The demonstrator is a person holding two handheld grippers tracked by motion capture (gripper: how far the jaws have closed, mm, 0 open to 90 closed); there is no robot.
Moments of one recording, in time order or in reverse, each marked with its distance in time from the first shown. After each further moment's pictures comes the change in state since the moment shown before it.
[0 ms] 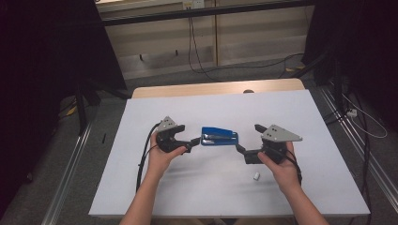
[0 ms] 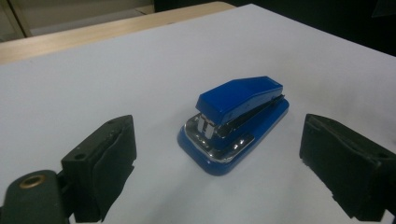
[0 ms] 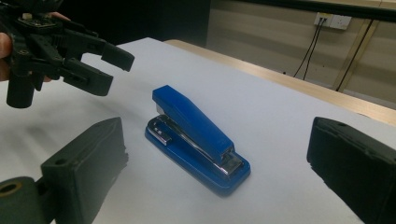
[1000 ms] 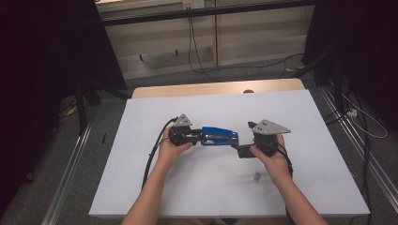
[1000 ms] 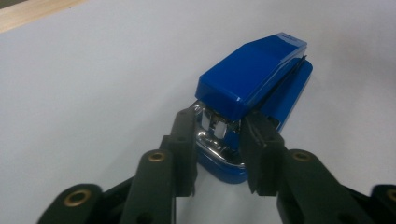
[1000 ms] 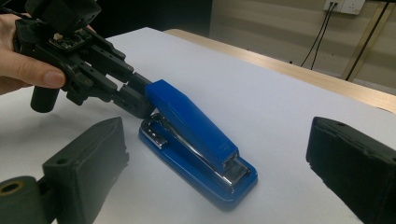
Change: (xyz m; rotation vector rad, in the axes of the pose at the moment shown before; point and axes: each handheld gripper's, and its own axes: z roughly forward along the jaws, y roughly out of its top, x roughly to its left) left arm 0.008 0.002 0.043 0.144 -0.072 0.137; right arm -0.005 0.000 0.029 0.044 0.019 0.020
